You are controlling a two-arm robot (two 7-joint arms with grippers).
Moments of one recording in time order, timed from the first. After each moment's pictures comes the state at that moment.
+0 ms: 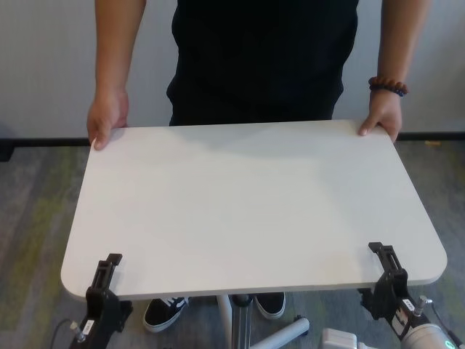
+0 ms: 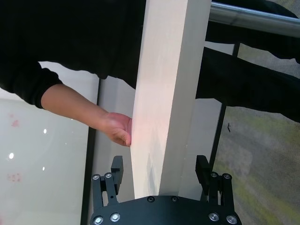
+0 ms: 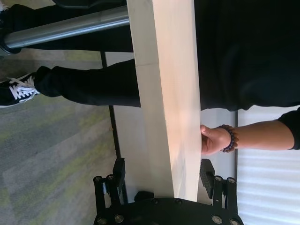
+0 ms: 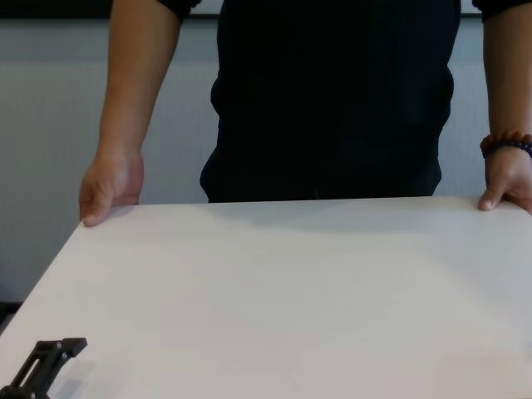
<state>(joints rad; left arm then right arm) 0.18 0.38 0.42 -1.46 1.07 0.07 0.40 -0.13 0.56 -0.49 -1.59 -0.92 0.25 -0.14</state>
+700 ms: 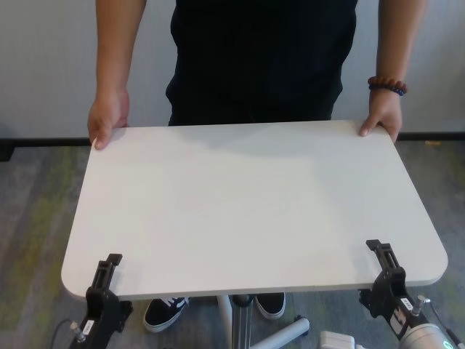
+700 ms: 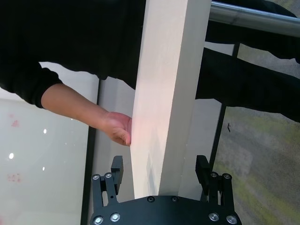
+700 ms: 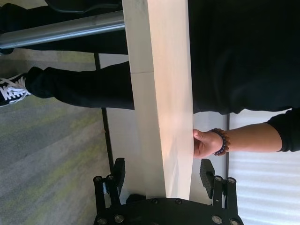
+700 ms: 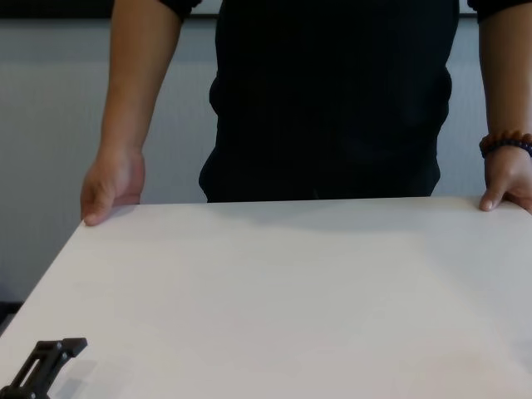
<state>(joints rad) 0.18 0.38 0.42 -1.46 1.07 0.07 0.40 -0.14 0.54 -0.47 -1.58 -0.96 0.23 -0.15</state>
